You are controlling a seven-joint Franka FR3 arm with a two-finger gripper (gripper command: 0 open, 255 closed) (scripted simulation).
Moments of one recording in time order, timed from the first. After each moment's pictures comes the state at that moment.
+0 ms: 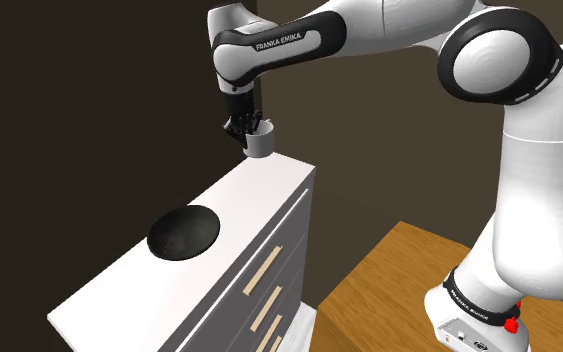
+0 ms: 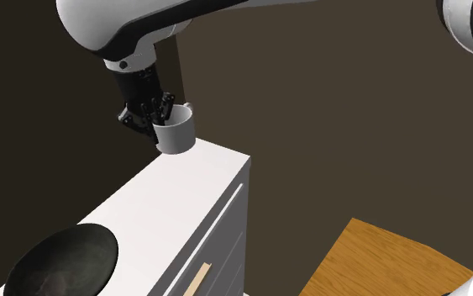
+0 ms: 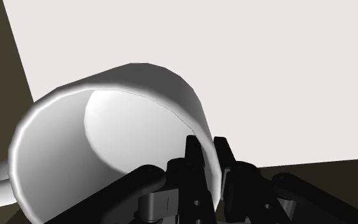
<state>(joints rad) 0.14 0.38 0.16 -1.49 -0.11 1.83 0.23</state>
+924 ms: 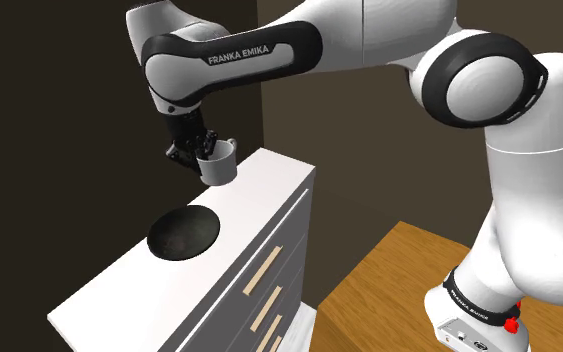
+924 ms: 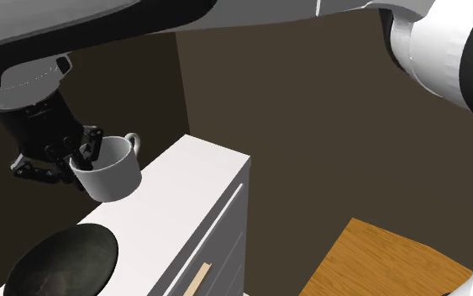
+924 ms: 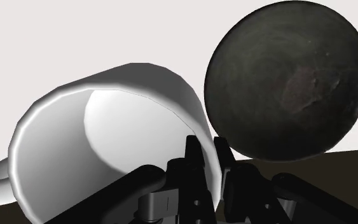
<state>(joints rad) 0.35 0.49 0.24 -1.29 -0.14 1.73 0.50</state>
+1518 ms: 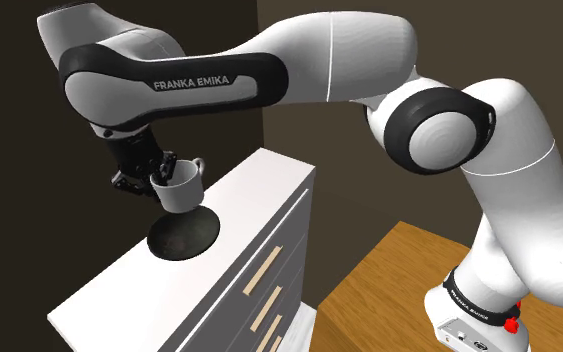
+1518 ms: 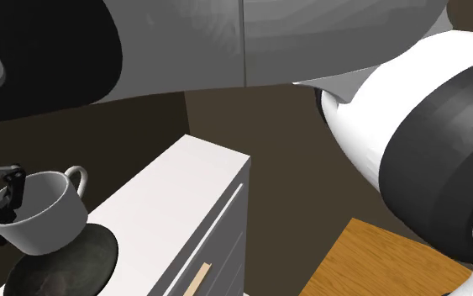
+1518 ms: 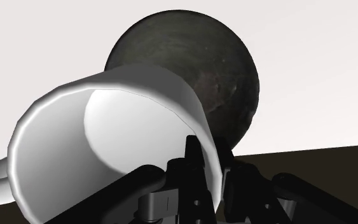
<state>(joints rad) 0.54 0.71 0.26 -0.94 -0.19 1.59 0.65</state>
